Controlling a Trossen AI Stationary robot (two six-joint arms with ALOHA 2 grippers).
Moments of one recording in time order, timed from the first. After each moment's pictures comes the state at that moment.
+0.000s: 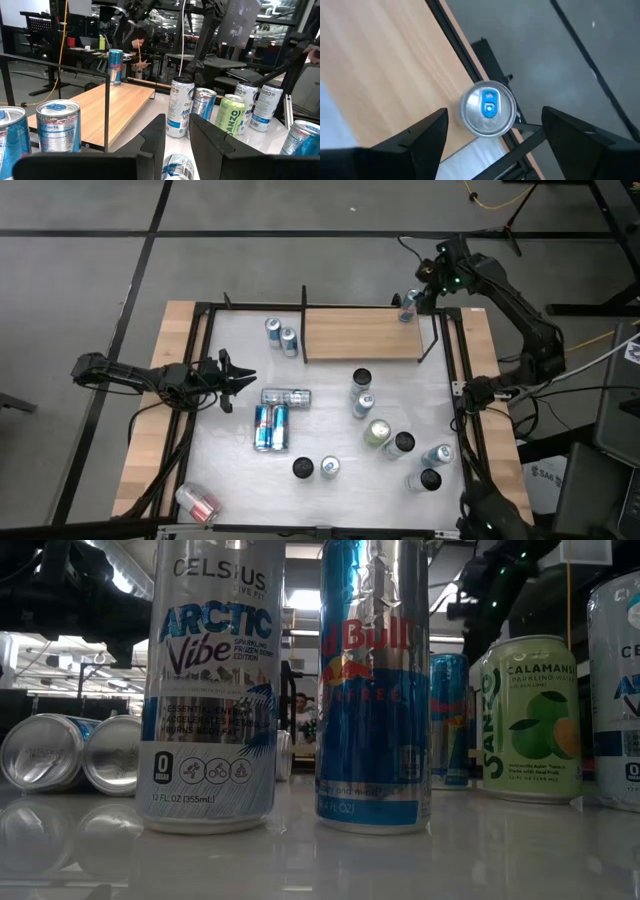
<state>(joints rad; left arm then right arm) -0.14 0.22 0.01 0.27 -0.38 -0.15 -1.08 1.38 1.37 -0.95 -0.16 -0.60</state>
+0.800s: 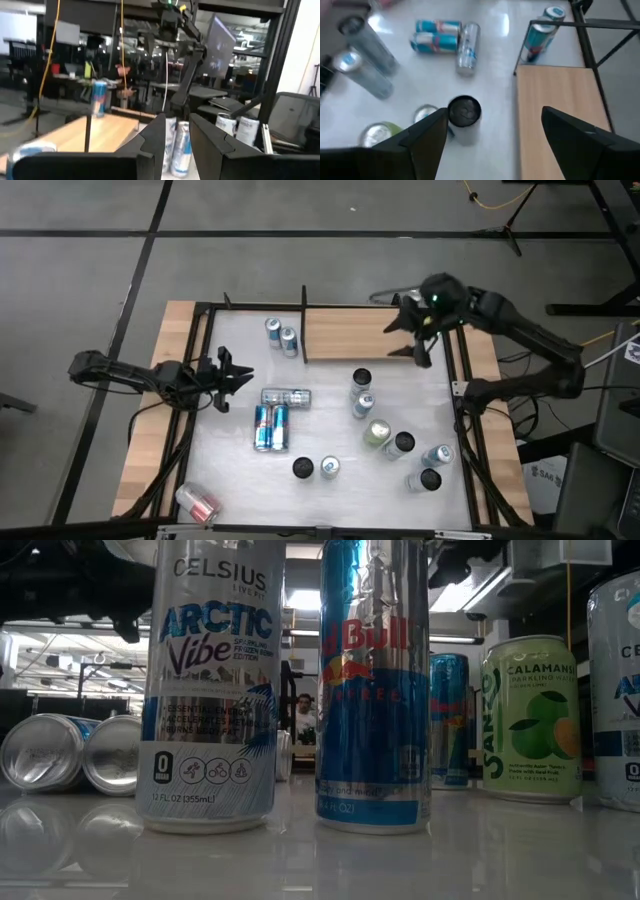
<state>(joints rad) -0.14 0.31 0.01 0.55 -0.32 -0.10 -0.44 1.18 1.37 -0.98 -0.39 -0.42</state>
